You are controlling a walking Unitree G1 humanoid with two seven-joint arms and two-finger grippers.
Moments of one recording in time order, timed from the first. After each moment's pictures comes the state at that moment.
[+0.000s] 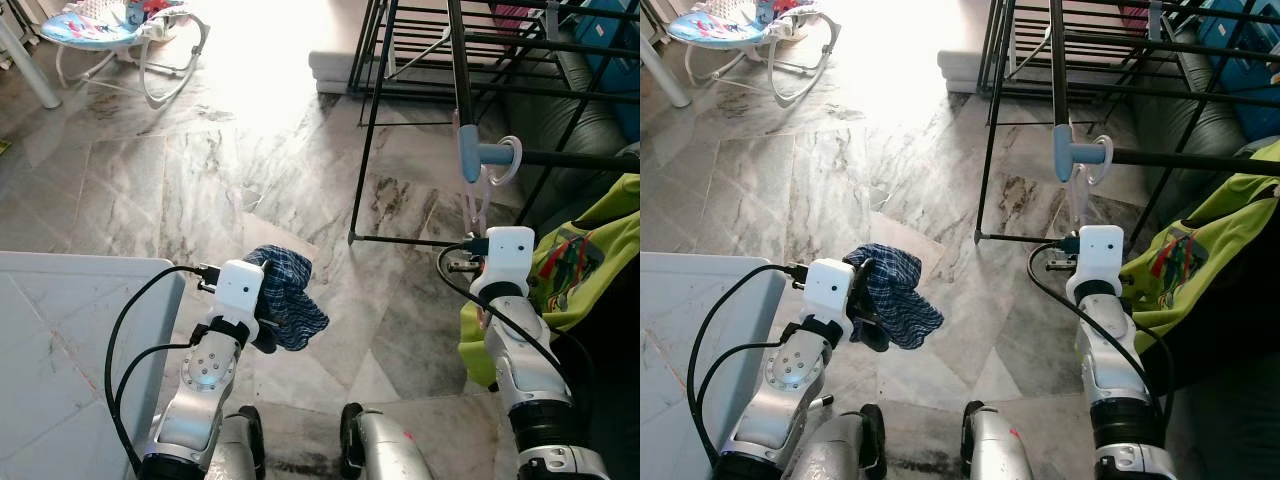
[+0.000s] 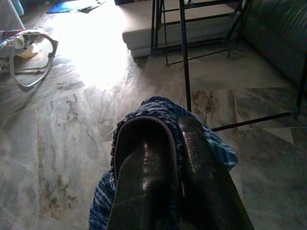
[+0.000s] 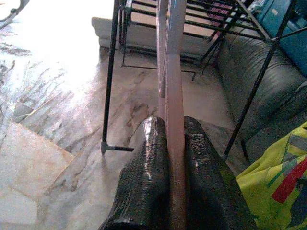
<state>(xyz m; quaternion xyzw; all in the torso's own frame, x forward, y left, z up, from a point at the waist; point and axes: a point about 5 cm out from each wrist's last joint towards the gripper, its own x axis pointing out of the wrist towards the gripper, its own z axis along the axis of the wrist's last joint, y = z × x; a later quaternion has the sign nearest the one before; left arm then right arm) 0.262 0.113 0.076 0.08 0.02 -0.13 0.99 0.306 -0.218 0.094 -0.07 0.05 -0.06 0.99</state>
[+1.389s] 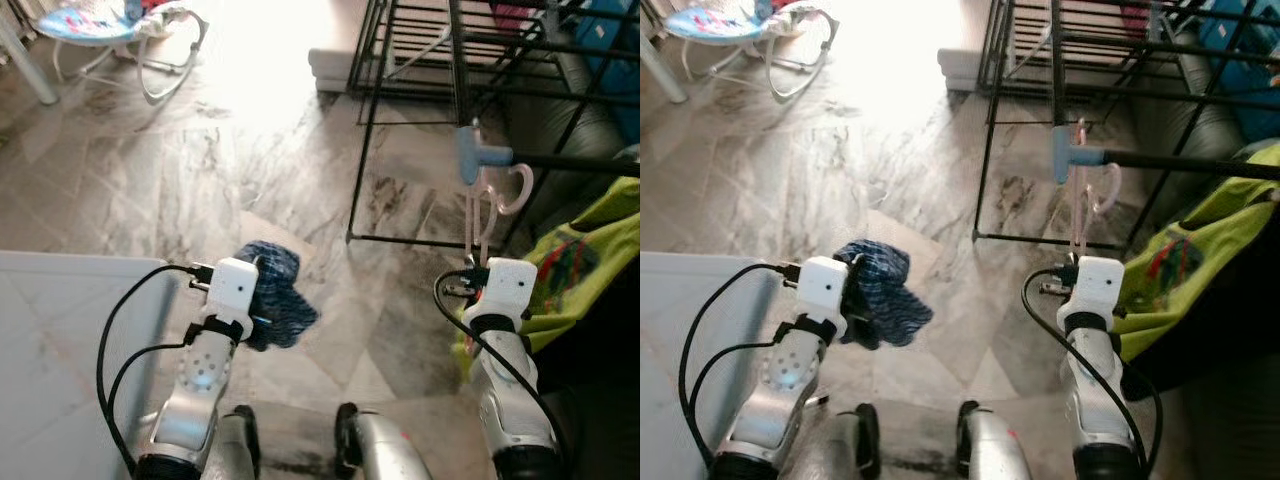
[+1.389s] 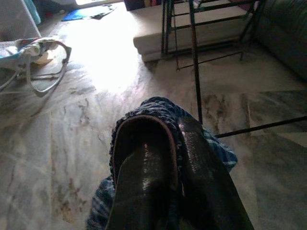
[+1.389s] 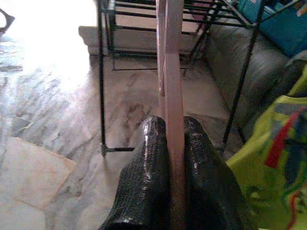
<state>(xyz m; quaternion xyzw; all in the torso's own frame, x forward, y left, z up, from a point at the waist) 0.262 0.118 0.078 0.10 0.00 -0.10 0.99 0.271 -0.204 0.074 -0.02 0.03 -0.10 0.99</state>
